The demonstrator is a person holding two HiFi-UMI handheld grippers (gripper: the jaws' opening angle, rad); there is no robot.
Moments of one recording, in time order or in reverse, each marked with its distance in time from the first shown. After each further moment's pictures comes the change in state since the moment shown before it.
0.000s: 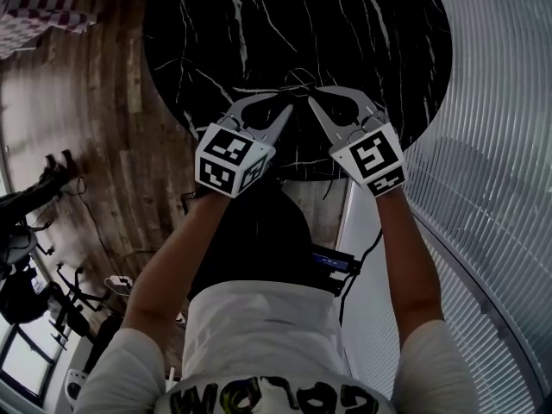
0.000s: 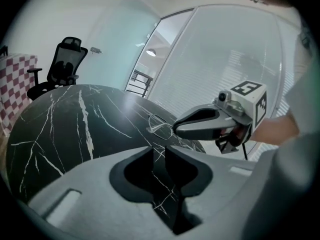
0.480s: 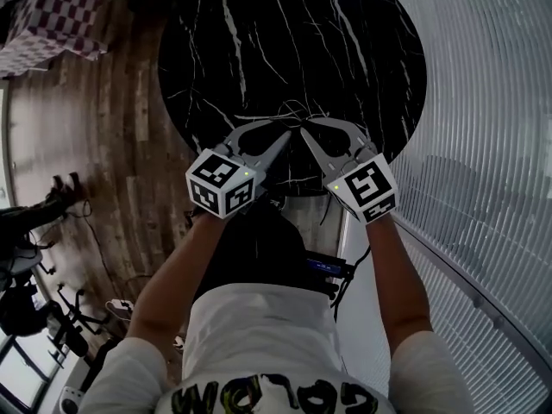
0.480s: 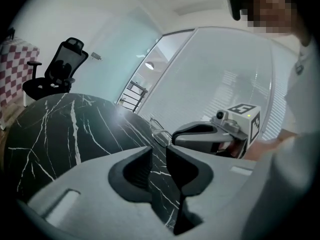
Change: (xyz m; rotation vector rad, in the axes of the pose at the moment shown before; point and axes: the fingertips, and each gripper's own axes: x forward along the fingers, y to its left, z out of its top) left arm -0.040 -0.043 0.057 -0.076 -0.156 -0.117; right arm -0.055 0.017 0.053 0.046 -0.116 -0.011
